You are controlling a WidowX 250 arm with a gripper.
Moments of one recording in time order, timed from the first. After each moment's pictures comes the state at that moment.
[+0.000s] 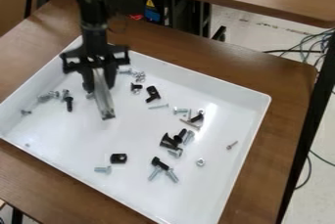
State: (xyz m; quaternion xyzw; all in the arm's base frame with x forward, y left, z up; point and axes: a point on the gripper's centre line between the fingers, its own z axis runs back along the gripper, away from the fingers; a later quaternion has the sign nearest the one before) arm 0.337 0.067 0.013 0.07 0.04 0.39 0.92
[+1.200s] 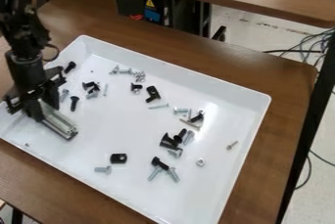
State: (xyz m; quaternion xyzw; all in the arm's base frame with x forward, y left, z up) arm 0.264 0.149 -0.026 0.06 0.03 0.67 0.74
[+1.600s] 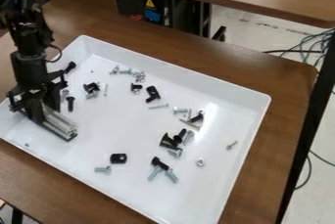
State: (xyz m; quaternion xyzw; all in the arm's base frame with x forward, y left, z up) arm 0.275 0.159 -0.041 0.07 0.10 0.67 0.74
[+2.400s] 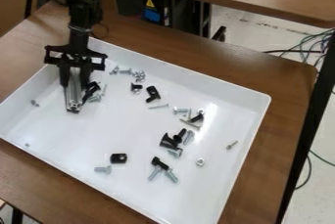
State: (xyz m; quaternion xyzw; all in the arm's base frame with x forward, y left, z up) arm 0.368 0.144 -0.042 0.12 0.12 0.30 0.94
